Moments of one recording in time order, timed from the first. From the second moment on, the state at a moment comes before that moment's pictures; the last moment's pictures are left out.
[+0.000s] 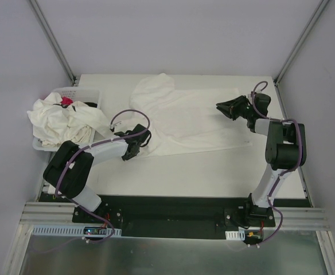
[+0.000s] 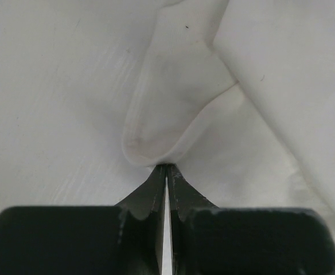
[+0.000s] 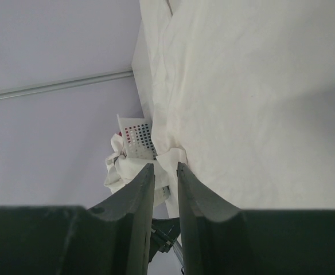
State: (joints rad) left arm -0.58 1.56 0.81 -0.59 -0.60 -1.08; right arm -0.07 1.91 1.05 0.42 -0.75 1.22
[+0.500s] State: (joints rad) left arm -0.65 1.39 0.75 -0.73 -0.53 -1.15; right arm -0.07 1.91 1.02 0.45 -0.75 1.24
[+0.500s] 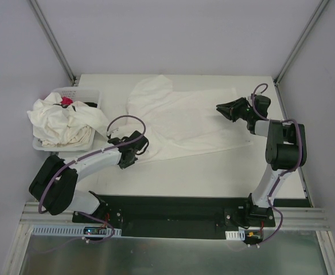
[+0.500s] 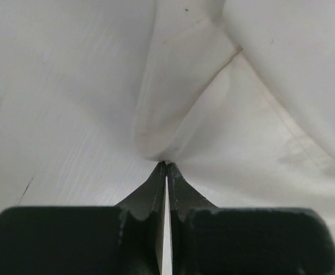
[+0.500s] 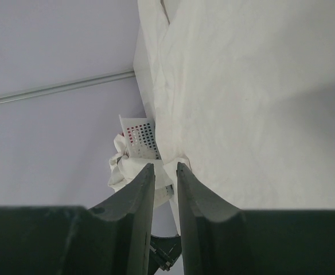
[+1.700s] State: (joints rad) left arm -0.67 1.13 0.90 -0.96 -0.72 -1.12; right arm 0.06 2.37 1.44 0.44 -0.73 1.29
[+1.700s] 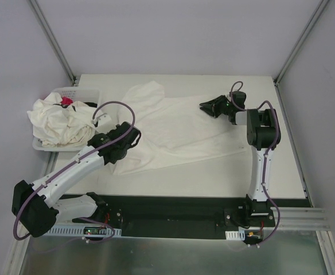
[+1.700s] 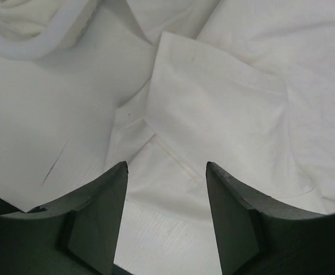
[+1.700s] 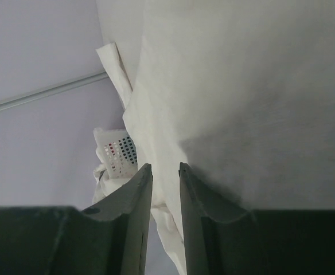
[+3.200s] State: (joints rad) left arm -0.67 1.17 0.99 -0.89 -0.86 -0.94; right arm 0.03 2.04 1.01 0.68 -0.65 1.36
